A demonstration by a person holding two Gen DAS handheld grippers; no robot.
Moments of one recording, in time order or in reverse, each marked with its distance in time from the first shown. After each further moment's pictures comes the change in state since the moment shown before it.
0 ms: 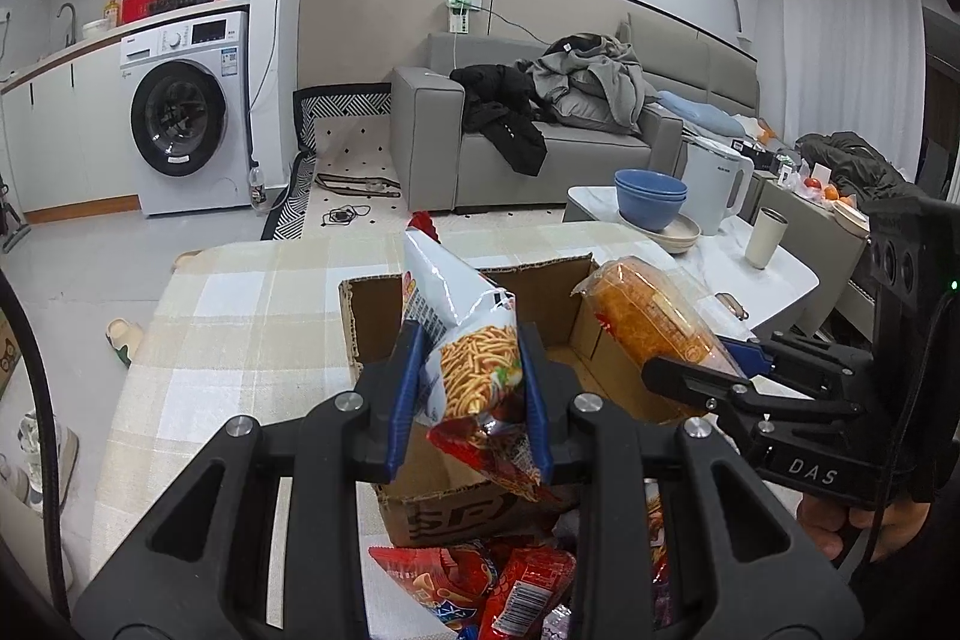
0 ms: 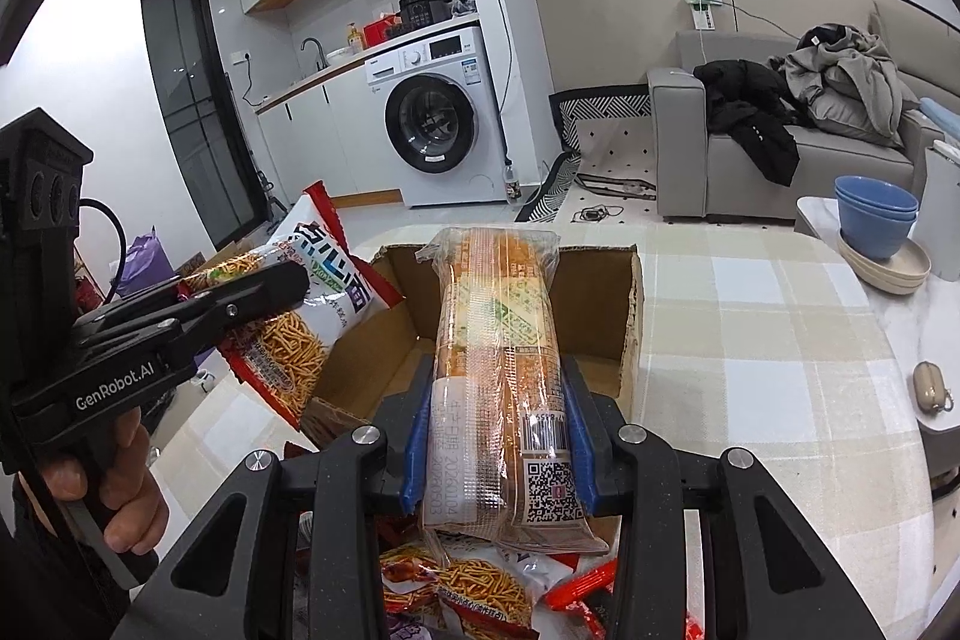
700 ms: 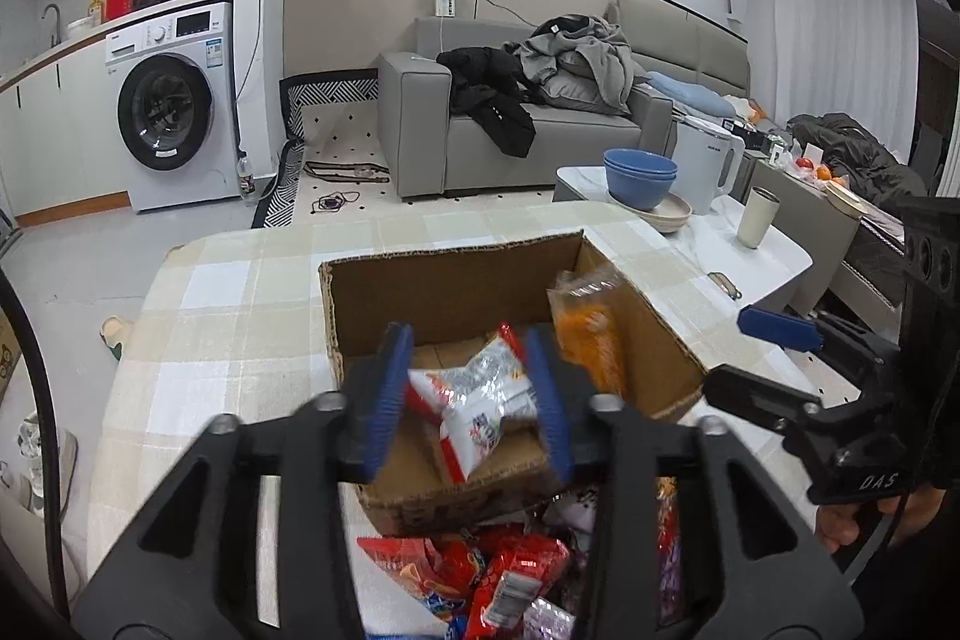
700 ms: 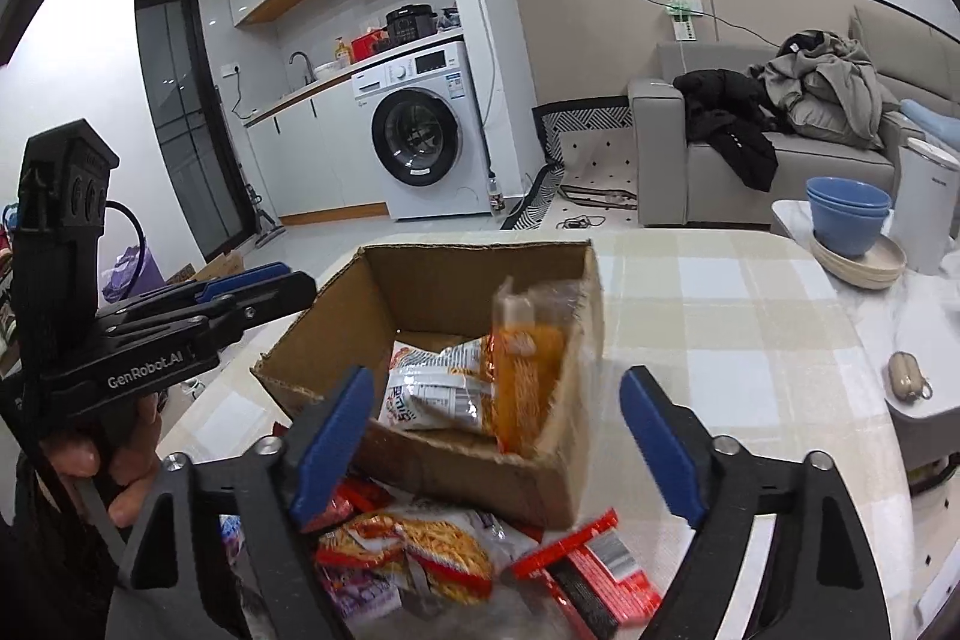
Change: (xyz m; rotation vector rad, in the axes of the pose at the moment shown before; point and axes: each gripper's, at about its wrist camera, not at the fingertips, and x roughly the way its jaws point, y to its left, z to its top) left arm 0.017 -0.009 -0.009 0.028 0.040 -0.015; right arm -0.028 -0.025 -0.014 0.019 -0.045 -0.038
